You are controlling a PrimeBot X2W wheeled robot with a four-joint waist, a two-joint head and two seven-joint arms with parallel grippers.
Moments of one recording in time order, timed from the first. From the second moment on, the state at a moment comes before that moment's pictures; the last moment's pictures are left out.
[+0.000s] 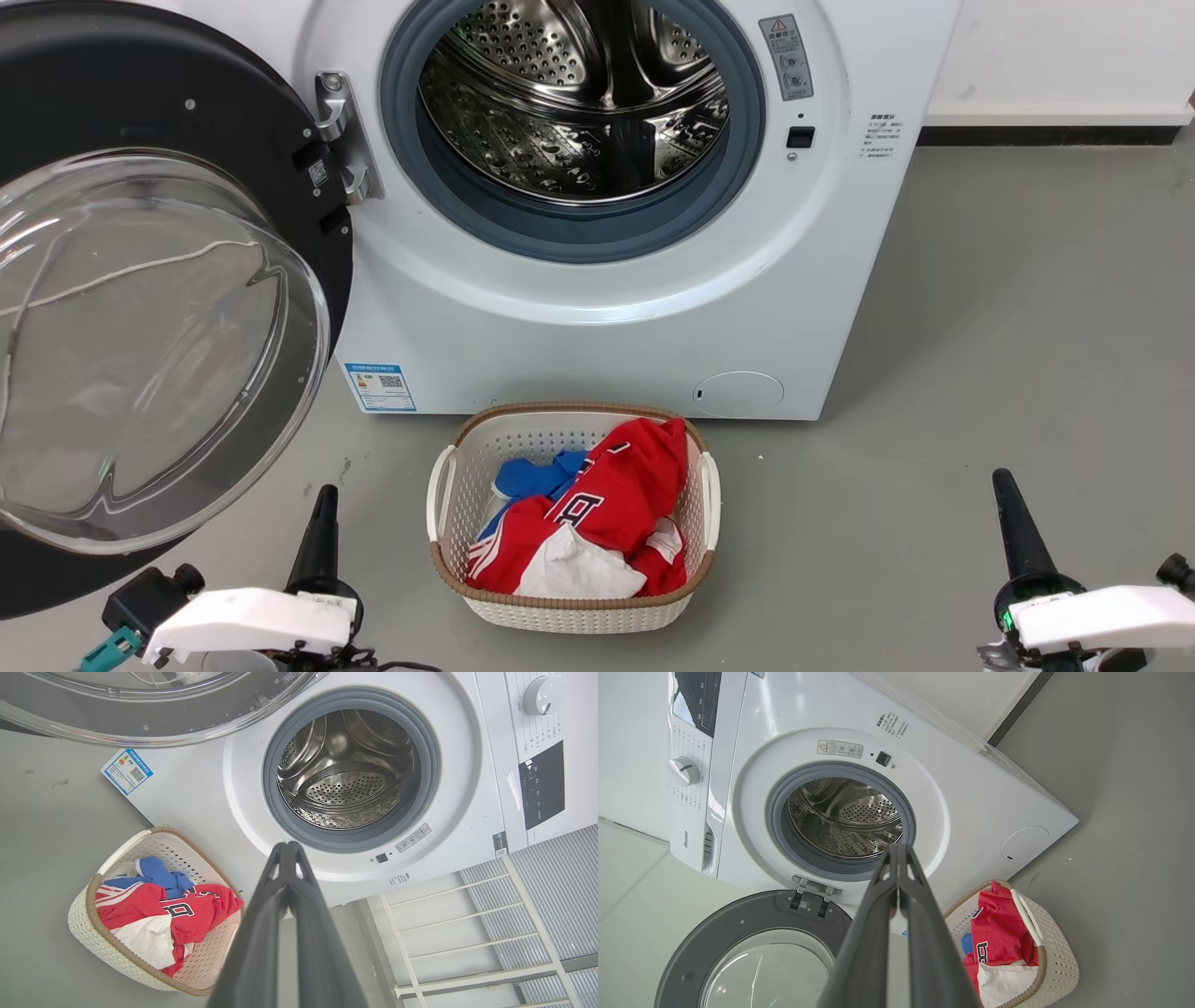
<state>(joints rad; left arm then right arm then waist) -0.03 0.05 0.08 0.21 -1.06 -0.10 -0.02 0.02 -0.08 -0.04 0.16 1.11 0.13 -0.06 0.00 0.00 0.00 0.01</state>
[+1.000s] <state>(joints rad) -0.07 0.05 0.10 0.23 -1.36 -0.12 0.06 -0.04 -0.08 -0.06 0.20 1.40 0.13 0.02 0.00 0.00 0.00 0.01</state>
